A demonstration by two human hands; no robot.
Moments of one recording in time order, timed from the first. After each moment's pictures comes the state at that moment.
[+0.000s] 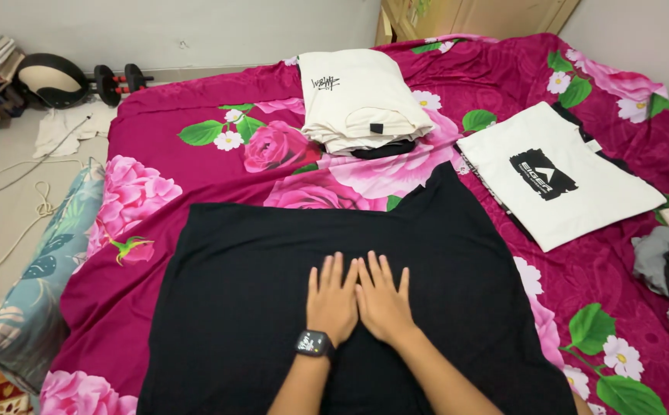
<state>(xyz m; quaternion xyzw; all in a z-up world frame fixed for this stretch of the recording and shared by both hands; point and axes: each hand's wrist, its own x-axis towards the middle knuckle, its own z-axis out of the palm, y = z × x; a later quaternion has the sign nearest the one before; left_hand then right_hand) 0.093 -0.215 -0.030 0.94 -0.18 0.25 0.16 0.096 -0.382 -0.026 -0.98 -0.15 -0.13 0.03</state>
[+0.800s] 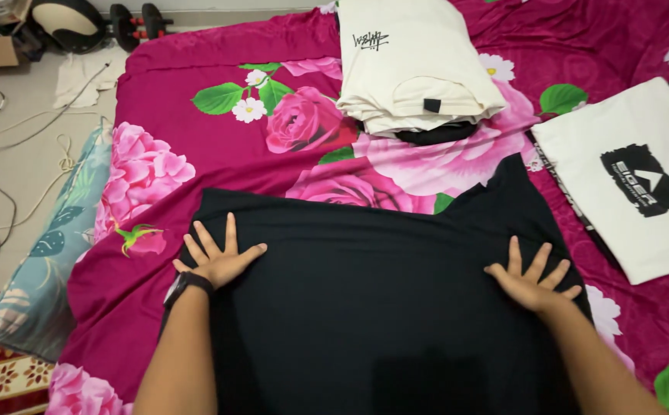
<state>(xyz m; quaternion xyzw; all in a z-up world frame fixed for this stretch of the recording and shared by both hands) 0.202 0.012 -0.019 0.93 0.25 -0.22 0.16 0.210 -0.572 -0.058 -0.94 0.21 0.24 0.09</state>
